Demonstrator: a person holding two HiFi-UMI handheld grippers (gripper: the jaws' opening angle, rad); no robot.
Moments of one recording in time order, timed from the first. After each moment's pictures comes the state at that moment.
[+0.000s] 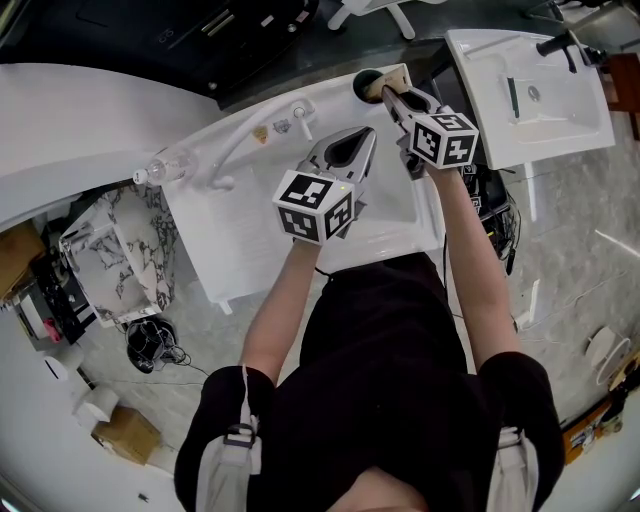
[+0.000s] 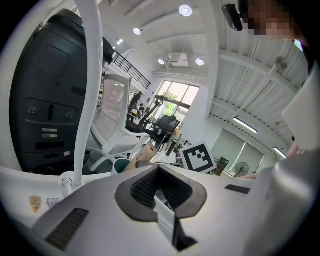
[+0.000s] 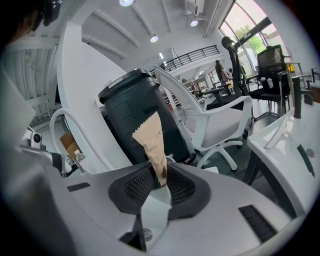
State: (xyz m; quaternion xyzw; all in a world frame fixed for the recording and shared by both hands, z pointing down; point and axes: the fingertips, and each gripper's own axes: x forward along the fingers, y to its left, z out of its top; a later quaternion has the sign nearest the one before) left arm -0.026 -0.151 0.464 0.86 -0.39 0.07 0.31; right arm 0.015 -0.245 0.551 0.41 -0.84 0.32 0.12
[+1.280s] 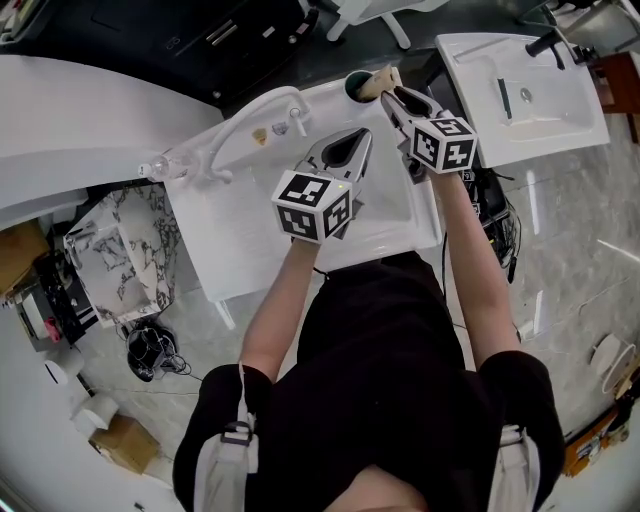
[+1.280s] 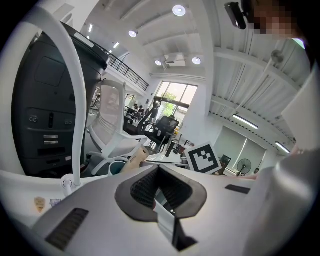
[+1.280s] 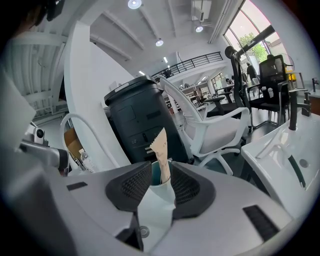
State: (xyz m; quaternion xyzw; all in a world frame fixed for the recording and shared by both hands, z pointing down) left arm -0.017 -0.136 0.445 0.87 -0.40 0.07 0.29; right arm 0.034 -0.228 0.525 0.42 -0.85 0.28 0.12
